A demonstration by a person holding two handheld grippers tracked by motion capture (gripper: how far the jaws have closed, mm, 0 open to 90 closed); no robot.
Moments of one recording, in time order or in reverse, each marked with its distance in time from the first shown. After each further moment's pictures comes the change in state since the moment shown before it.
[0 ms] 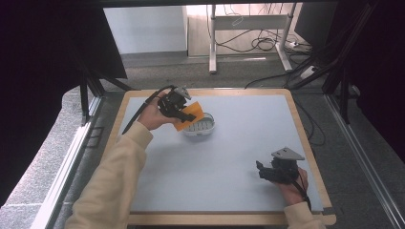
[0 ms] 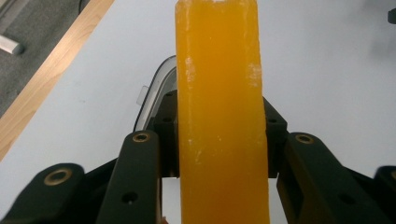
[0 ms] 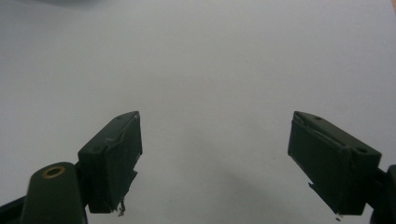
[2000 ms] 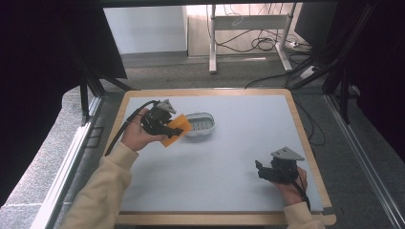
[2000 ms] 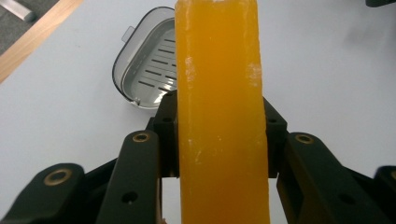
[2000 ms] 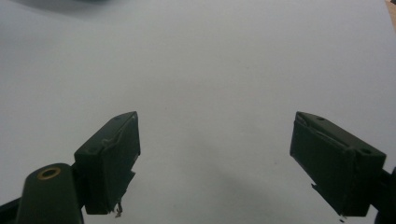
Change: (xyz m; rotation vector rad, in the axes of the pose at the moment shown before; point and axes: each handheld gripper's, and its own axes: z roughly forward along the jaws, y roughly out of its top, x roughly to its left) left arm -0.045 -0.044 -0.039 0.005 0.059 -0.130; right arm 0.003 0.002 -0.002 -0.016 -0.003 0.002
